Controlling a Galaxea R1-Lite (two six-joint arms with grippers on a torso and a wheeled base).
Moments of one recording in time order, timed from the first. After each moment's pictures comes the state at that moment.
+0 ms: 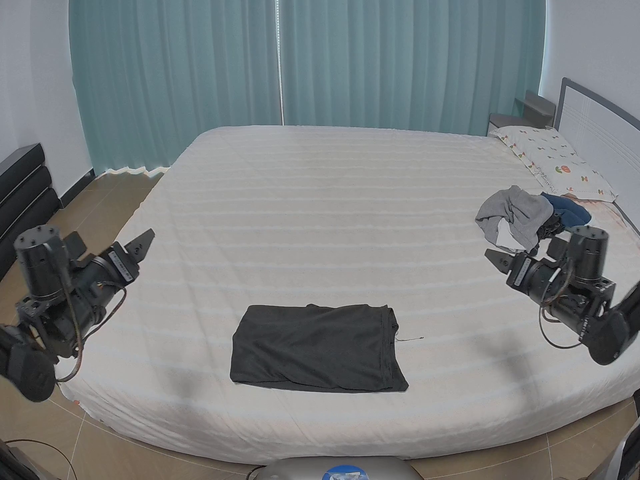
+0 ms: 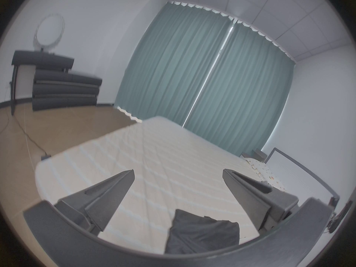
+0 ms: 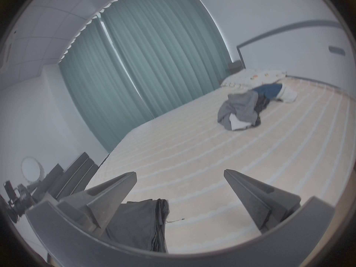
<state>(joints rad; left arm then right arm) -0.15 1.59 -0.40 -1.04 0.17 -0.50 0.19 1.82 -0.51 -1.05 -0.08 0.47</state>
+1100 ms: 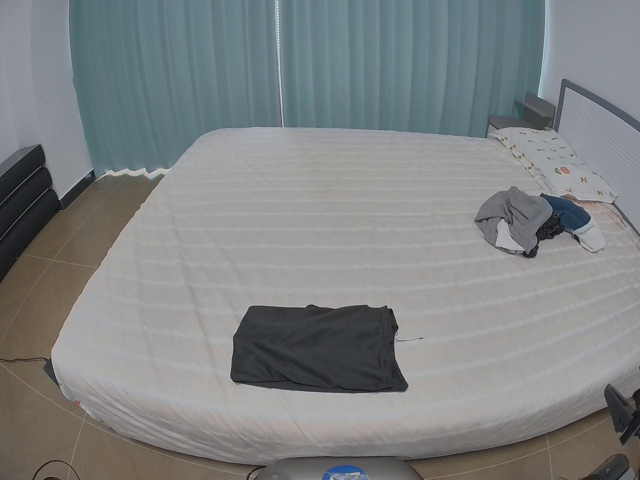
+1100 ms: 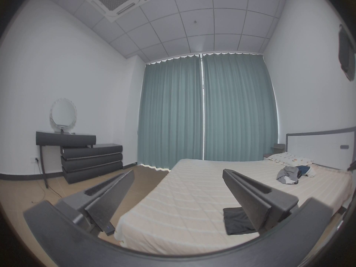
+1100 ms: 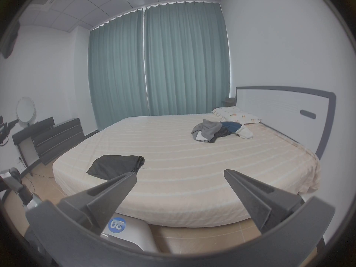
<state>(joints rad) -0.07 0.20 -0.34 -0.04 0.30 0.00 0.06 0.30 -0.26 0.18 -0.08 0.05</state>
